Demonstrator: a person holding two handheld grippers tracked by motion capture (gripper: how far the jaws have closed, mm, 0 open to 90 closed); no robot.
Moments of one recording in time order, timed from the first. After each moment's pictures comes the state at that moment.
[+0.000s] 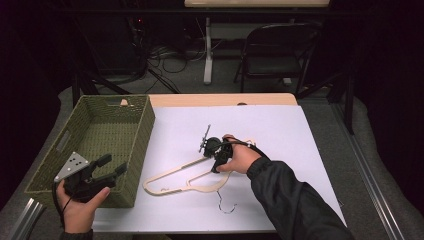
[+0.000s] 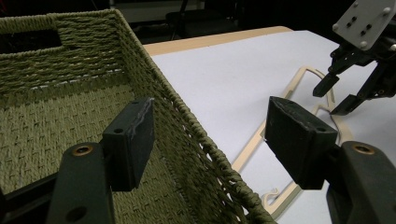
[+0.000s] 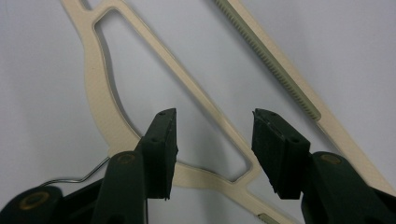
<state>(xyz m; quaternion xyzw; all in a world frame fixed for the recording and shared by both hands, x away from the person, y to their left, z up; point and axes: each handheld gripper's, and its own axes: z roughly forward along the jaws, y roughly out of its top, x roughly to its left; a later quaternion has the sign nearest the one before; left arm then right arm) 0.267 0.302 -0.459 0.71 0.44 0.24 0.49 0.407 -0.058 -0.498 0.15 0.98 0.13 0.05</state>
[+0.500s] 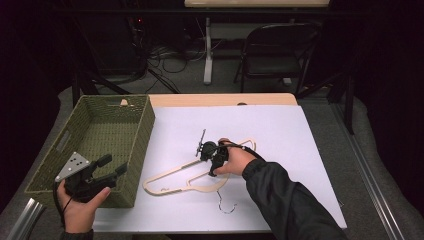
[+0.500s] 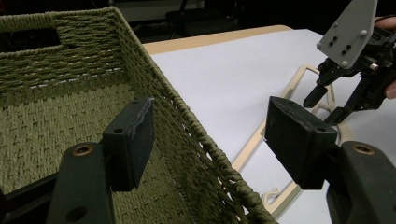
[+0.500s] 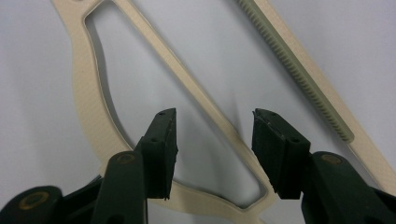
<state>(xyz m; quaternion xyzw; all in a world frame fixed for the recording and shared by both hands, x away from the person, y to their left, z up) 0.268 0.302 -0.461 0.71 0.44 0.23 0.49 0.411 -0.046 -0.519 0.13 0.98 0.12 0.03</state>
